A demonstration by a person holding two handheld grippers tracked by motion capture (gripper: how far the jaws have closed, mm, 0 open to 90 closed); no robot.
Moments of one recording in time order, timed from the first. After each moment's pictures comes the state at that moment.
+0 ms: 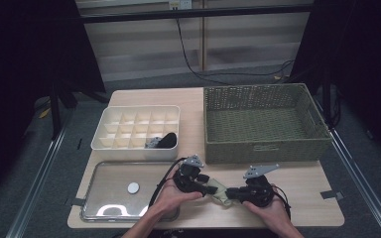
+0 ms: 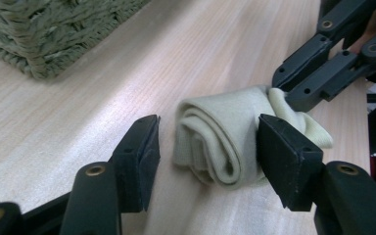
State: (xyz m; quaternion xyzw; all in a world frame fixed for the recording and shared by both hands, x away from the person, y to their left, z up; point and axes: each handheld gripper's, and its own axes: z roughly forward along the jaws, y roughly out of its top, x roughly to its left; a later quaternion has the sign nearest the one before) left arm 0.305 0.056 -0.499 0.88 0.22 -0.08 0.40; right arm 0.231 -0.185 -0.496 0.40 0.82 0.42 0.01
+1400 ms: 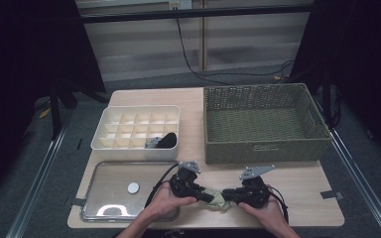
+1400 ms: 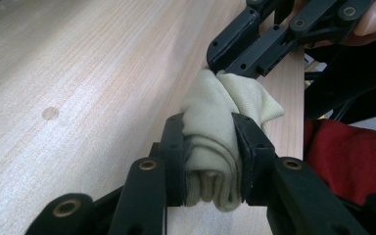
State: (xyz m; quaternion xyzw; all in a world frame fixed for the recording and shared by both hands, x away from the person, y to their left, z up) left arm 0.295 0.068 -0.498 0.89 0.19 -0.17 0.39; right arm 0.233 -0.176 -0.502 0.39 0.82 0.43 -0.01
